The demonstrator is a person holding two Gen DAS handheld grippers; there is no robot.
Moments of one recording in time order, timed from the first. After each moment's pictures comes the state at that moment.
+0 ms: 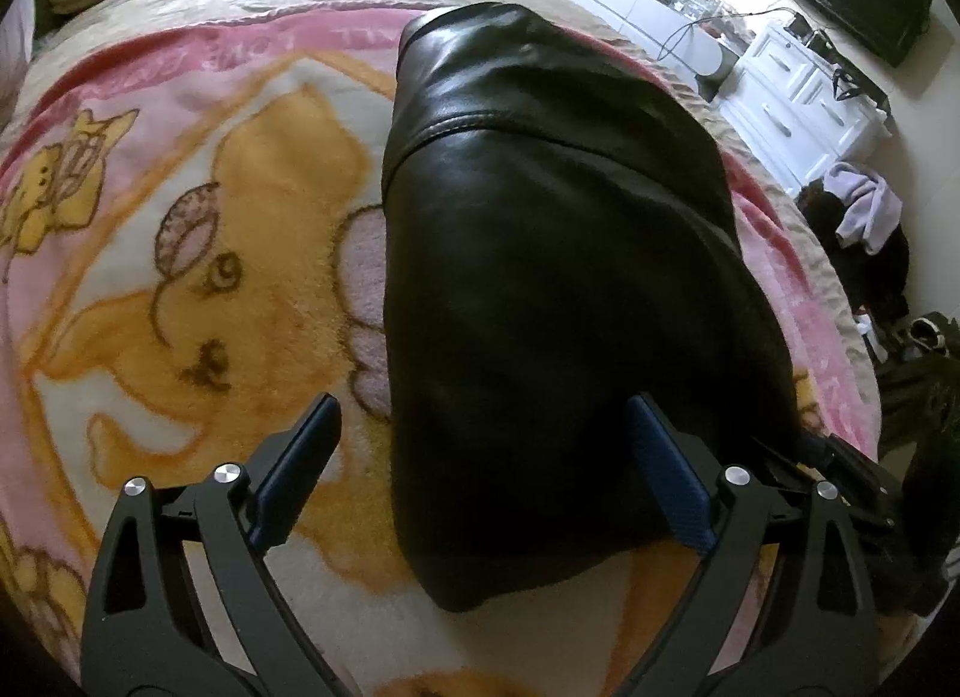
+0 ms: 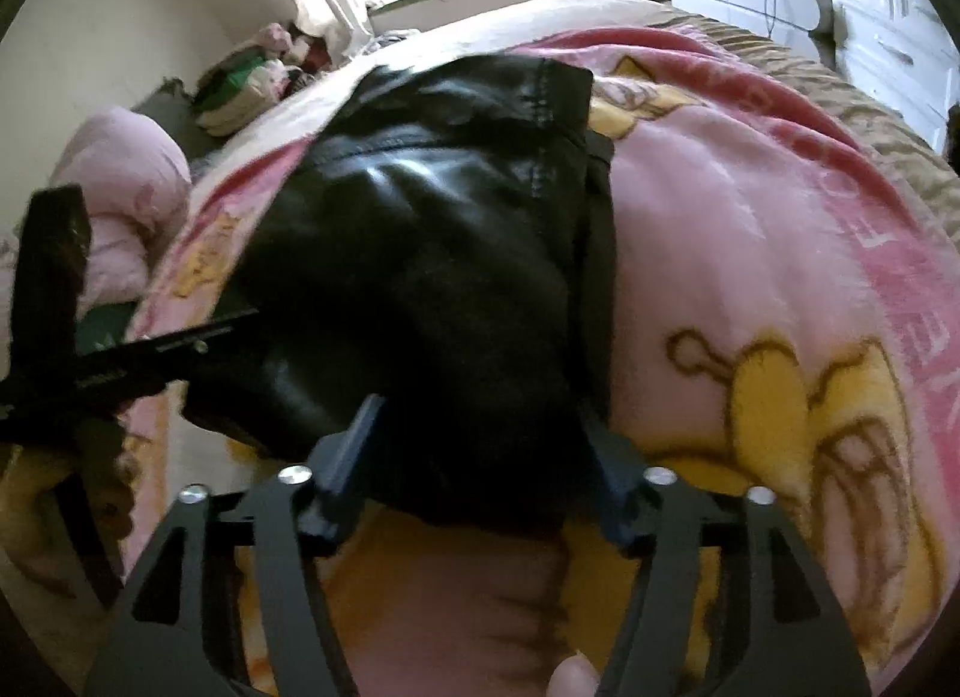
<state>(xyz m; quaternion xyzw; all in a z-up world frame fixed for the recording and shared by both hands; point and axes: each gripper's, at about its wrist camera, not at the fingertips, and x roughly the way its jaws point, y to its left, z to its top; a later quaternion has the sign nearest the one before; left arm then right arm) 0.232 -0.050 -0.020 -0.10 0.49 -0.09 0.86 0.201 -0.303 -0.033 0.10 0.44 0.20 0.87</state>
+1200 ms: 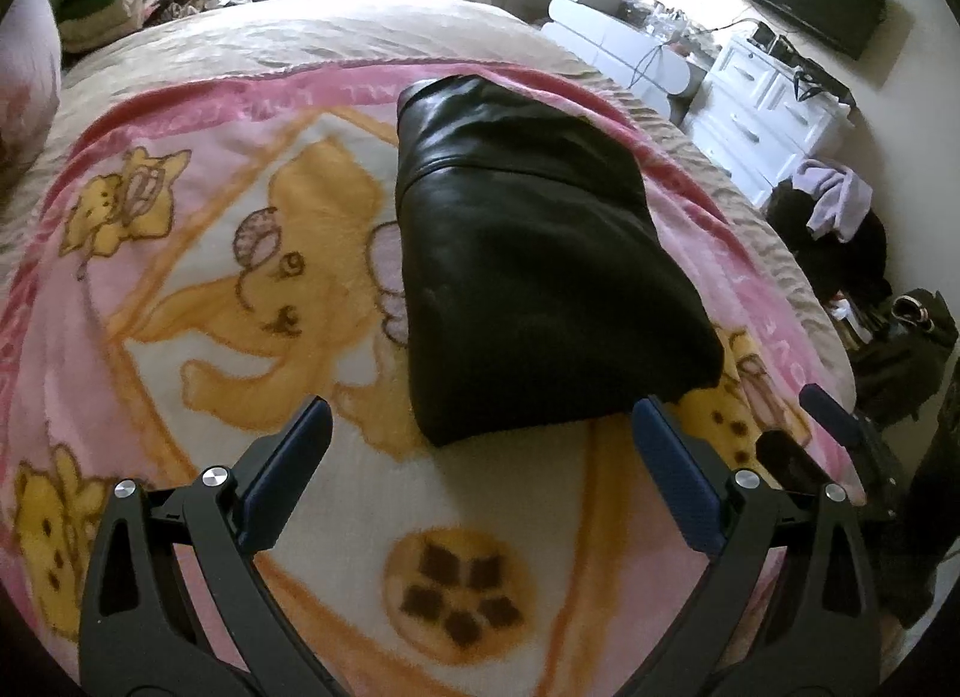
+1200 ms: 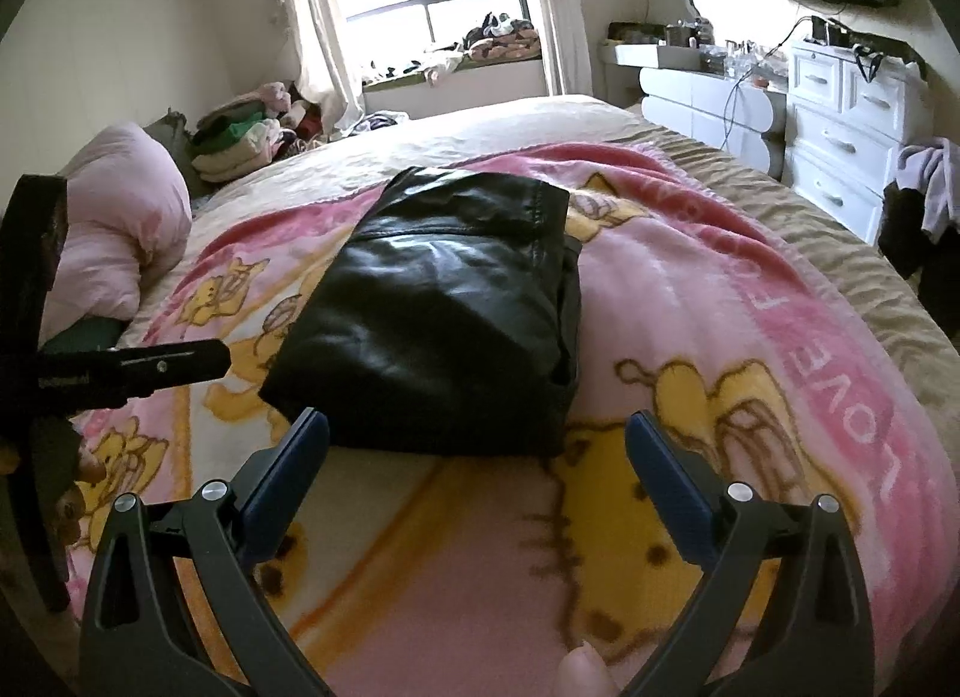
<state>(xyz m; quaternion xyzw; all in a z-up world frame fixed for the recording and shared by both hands) 0.146 -0.043 0.041 -0.07 0.45 -0.10 0.89 0.100 -0.294 0.024 0.06 0.33 0.14 0.93</state>
